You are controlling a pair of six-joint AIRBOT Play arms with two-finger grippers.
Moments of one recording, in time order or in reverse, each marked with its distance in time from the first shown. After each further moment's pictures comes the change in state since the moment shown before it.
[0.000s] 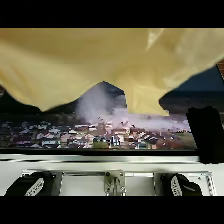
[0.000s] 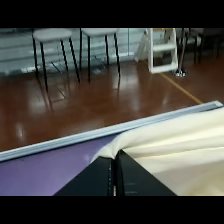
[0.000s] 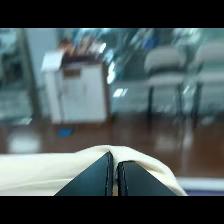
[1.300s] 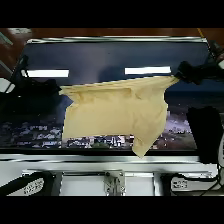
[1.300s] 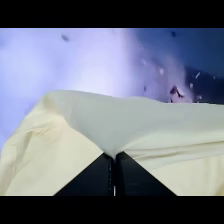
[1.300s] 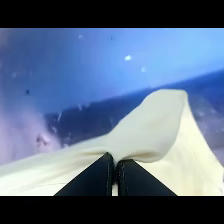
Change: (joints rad) left arm 0.000 -0.414 -0.949 -0.124 0.337 -0.132; right arm 0.154 -0.888 -0.202 -0.194 0.105 0.179
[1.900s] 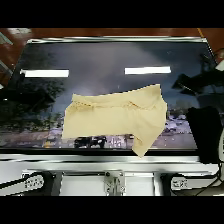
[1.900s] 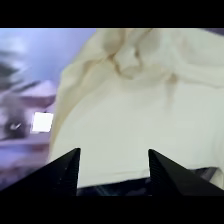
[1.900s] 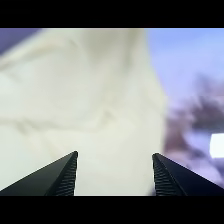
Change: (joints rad) left arm 0.294 -0.076 0.029 -0.023 -0.468 0.091; right arm -0.102 0.003 0.025 -0.122 0.355 -0.085
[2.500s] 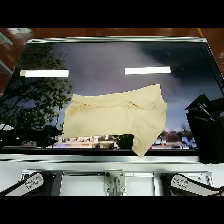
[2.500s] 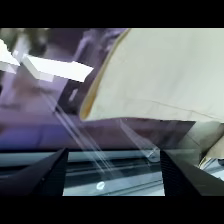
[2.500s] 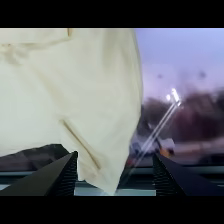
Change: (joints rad) left arm 0.168 0.160 -0.672 -0.192 0.138 0.212; right arm -0.255 0.197 -0.311 0.132 0.158 -0.048
